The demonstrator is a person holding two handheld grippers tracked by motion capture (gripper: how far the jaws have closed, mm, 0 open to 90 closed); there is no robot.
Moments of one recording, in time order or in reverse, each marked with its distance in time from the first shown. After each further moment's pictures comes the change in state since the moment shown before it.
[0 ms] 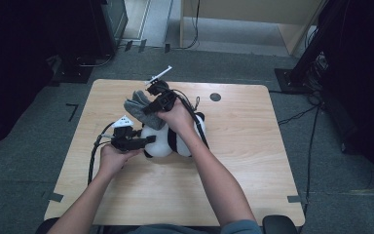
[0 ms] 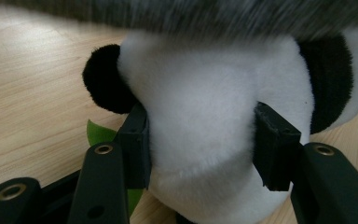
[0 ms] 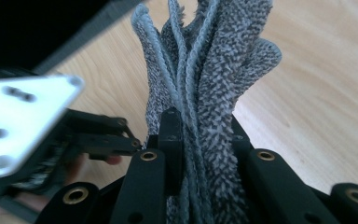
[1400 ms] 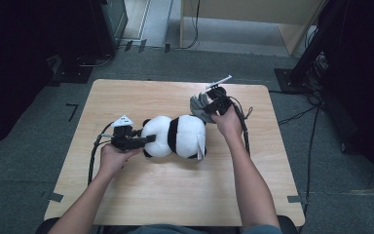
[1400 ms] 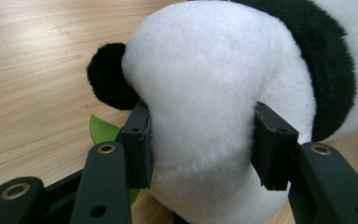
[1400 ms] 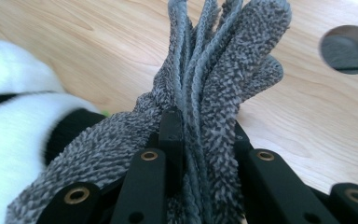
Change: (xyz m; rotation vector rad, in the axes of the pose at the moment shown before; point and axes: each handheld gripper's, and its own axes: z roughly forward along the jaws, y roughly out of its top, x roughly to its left) left arm 0.003 0.000 0.001 -0.008 -0.007 -0.022; right arm -0.128 -0.108 -0.064 0.023 -0.277 0.273
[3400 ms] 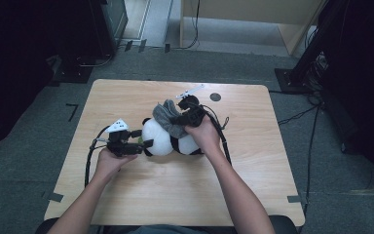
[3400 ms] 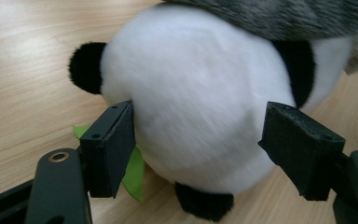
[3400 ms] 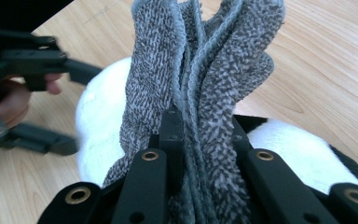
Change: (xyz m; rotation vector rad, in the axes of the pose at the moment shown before) left arm -0.004 -0.014 -0.016 -0.050 -0.028 0.068; right arm 0.102 -0.002 -0.001 -0.107 0.193 -0.203
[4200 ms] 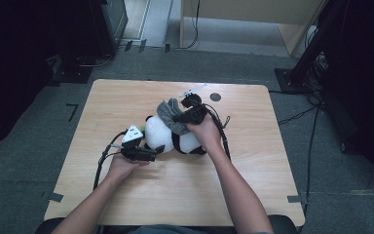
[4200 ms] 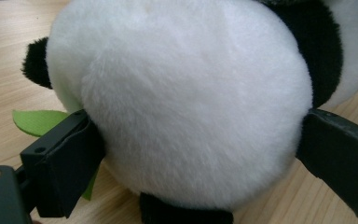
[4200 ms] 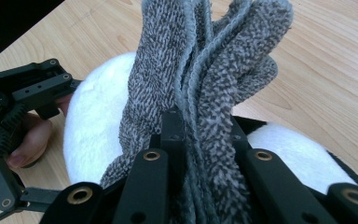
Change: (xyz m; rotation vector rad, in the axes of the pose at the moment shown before) left arm -0.015 -0.017 0.041 -0.061 0.079 0.077; right arm -0.016 -0.001 0.007 0.000 -0.002 0.042
